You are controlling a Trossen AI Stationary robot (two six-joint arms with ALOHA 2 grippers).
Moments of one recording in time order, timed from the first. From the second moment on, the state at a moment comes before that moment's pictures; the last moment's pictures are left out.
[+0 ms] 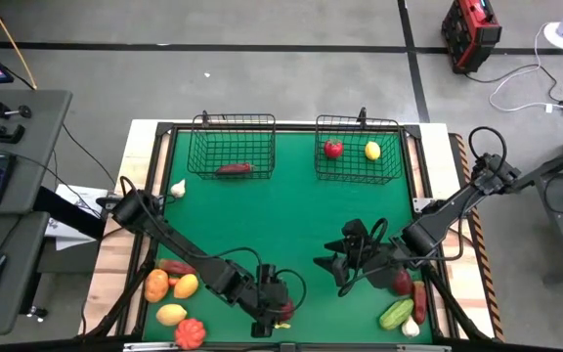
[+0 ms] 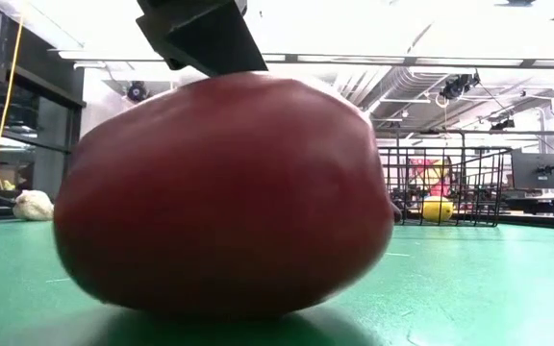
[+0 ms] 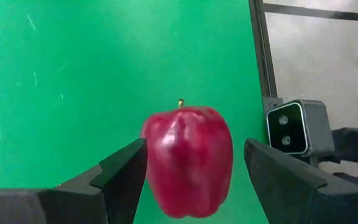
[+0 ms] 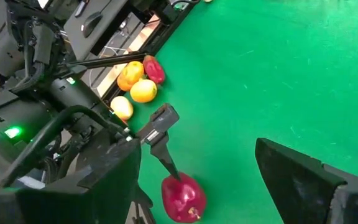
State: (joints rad) left arm -0.60 2.00 1.50 -0.44 -0.19 -0.55; right arm 0.65 1.42 1.19 -0.48 0.64 1.28
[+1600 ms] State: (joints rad) left arm -0.60 2.14 1.50 -0.21 -0.13 -0.56; right arm 0.65 1.42 1.19 -0.54 0.64 1.28
